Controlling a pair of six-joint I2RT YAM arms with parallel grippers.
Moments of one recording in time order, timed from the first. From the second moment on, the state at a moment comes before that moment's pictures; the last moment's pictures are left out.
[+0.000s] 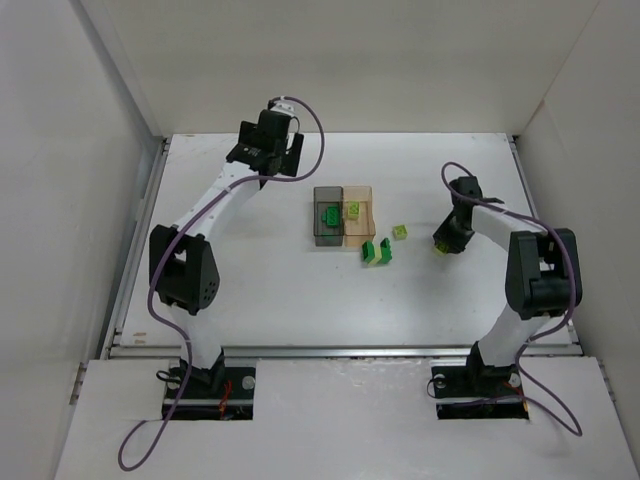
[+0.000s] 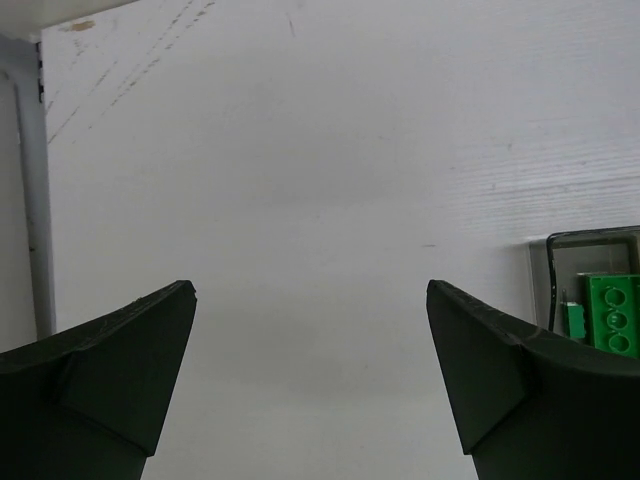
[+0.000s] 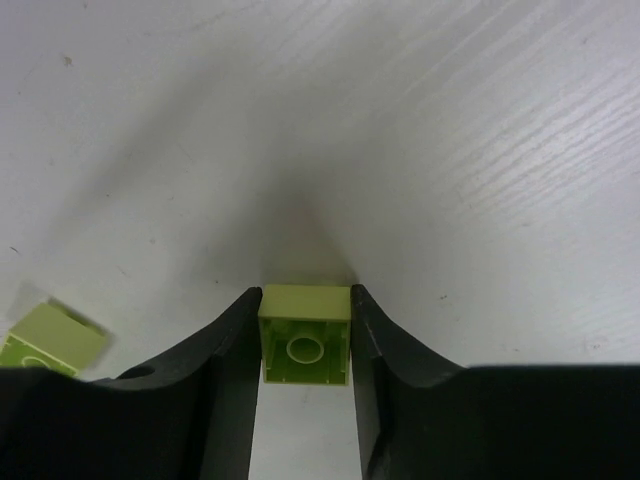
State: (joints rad) left arm -0.40 1.87 1.72 -0.54 -0.39 0.00; right arm 0.05 1.73 1.07 -0.54 0.16 0.75
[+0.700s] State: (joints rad) left arm -0.36 1.71 1.44 -0.53 -0.57 0.04; right arm 0.53 1.70 1.45 -0.33 0.12 0.29
